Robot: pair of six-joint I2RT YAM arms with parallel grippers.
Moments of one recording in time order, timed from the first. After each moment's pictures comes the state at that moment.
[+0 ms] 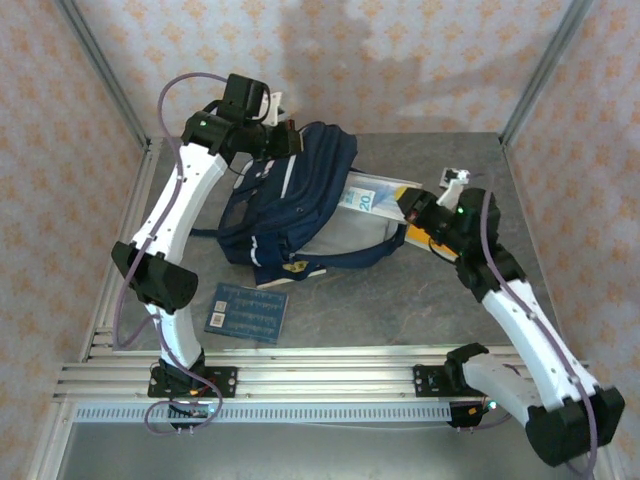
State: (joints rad) left arm -0.32 1.87 2.17 -1.05 0.38 -0.47; right arm 0.30 0.95 0.85 -0.13 -0.33 0.90
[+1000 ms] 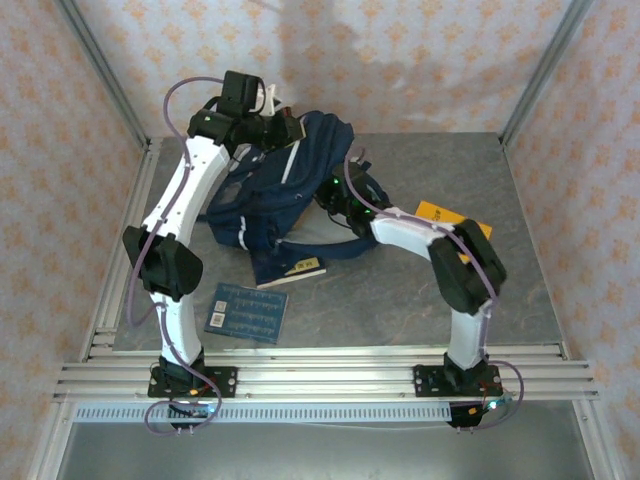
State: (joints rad) left arm -0.24 1.97 2.17 -0.86 0.52 -0.62; right arm 0.62 1.94 1.29 0.29 -0.10 1.22
